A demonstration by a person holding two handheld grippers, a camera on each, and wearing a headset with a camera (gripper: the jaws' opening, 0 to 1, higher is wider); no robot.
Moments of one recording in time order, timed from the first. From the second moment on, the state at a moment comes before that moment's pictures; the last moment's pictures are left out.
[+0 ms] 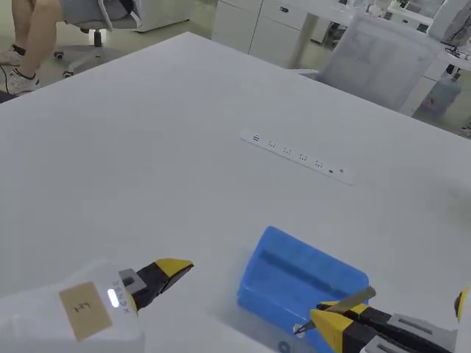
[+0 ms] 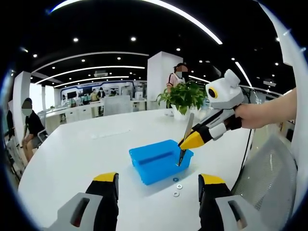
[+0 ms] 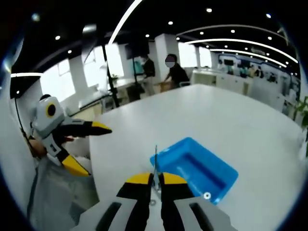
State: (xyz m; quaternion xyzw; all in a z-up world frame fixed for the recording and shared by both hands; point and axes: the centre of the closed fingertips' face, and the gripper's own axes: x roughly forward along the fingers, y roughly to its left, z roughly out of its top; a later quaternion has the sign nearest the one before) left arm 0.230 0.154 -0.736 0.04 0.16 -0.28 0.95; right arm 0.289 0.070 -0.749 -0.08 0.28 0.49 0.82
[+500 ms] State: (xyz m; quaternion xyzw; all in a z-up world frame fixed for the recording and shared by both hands) left arm 0.230 0.155 -0.735 0.04 0.16 -0.28 0.95; right arm 0.332 0.049 -0.746 -0.04 0.27 0.43 0.86
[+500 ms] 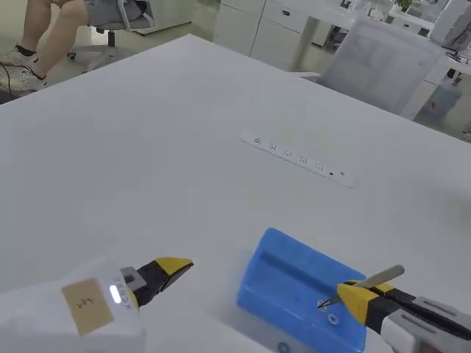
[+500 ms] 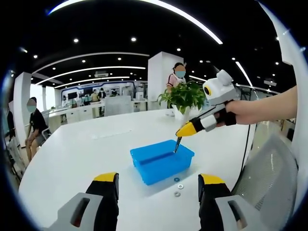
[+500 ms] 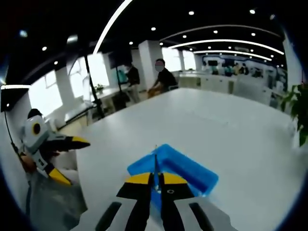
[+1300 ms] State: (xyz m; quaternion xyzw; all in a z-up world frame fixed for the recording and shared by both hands) left arm 0.229 0.156 -0.739 0.04 0.16 -0.28 0.95; right arm 0.359 0.041 -0.786 -0.07 0.31 0.42 0.85
